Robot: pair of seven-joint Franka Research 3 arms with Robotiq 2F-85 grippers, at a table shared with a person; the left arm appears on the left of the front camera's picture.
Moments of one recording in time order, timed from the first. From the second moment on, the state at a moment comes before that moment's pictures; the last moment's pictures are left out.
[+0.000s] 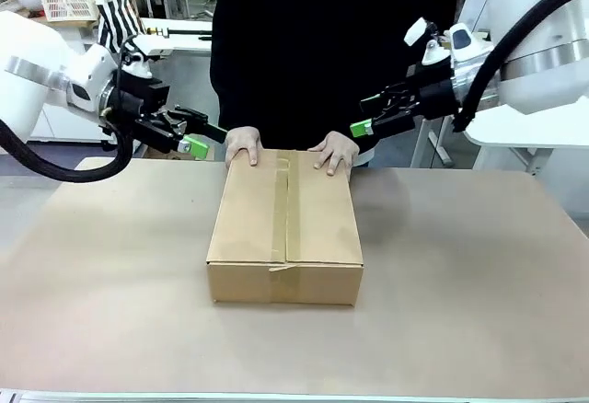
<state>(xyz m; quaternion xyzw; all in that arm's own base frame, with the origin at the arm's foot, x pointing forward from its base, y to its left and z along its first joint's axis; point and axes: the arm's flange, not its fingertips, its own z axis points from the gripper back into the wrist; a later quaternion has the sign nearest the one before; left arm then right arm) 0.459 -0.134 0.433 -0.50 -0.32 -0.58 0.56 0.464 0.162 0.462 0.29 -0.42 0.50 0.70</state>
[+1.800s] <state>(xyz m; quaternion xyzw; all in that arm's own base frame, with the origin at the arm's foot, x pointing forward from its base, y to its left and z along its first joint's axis) 0.435 -0.199 0.317 -0.40 -0.41 -0.63 0.51 0.445 0.203 0.314 0.34 -0.41 0.60 0.60</state>
